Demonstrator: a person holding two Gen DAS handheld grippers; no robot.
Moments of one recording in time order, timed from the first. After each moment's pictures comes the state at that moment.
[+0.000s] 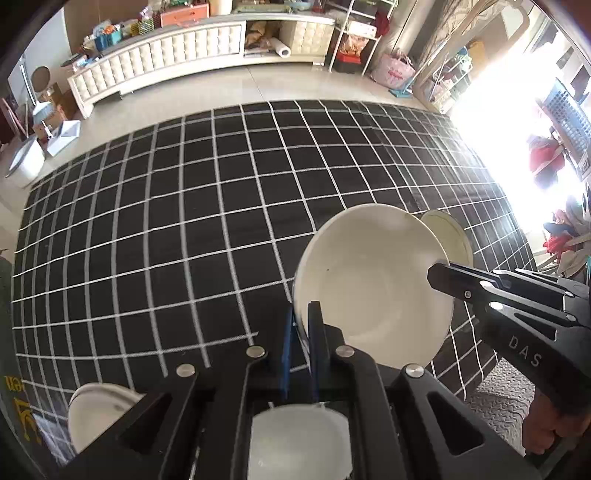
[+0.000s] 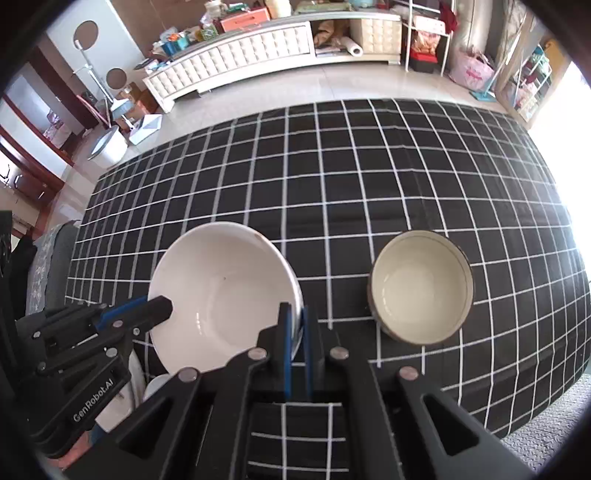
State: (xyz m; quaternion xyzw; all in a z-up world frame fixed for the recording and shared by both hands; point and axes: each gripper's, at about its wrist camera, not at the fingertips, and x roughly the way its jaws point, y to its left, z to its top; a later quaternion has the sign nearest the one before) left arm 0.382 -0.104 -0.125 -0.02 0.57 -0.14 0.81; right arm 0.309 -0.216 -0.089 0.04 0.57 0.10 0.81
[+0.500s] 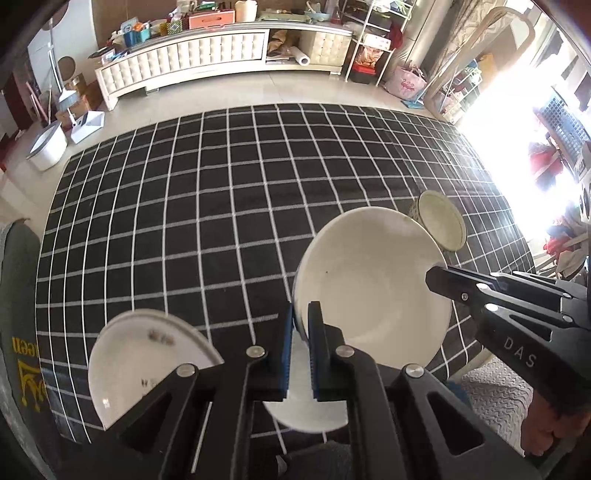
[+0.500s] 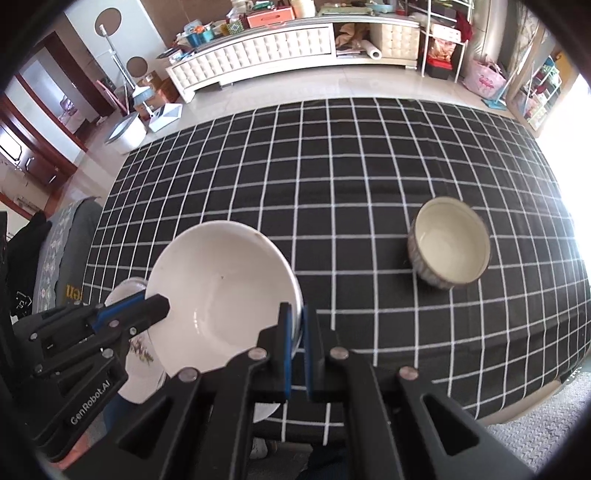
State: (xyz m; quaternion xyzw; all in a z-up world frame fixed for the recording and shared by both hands) left arm 0.302 -0.061 -0.104 -0.03 0.56 -0.11 0.82; right arm 0.264 -0.170 -0.083 0.03 0.57 0.12 0.81
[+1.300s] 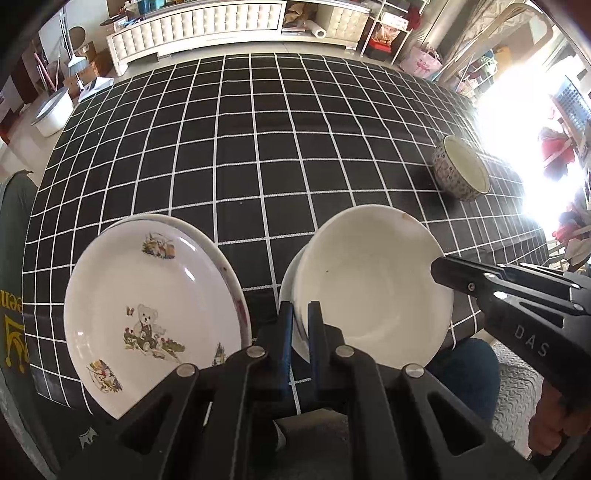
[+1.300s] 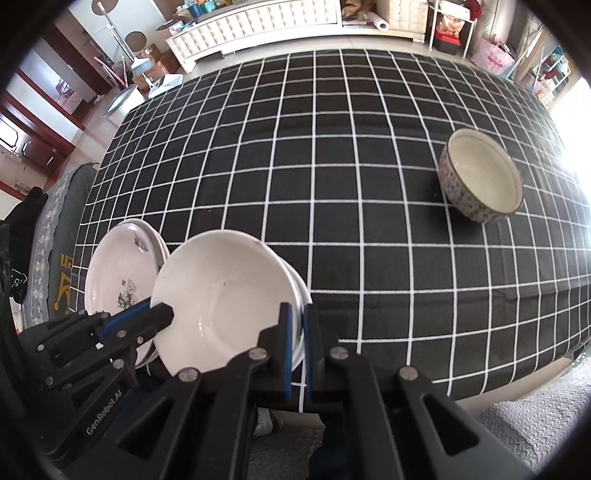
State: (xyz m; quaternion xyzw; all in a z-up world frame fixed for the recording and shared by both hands) left arm 0.237 -0.030 -0.155 -0.04 0.60 -0.09 0.79; right arm 0.224 -0.145 -0.130 0.02 0.61 0.12 0.78
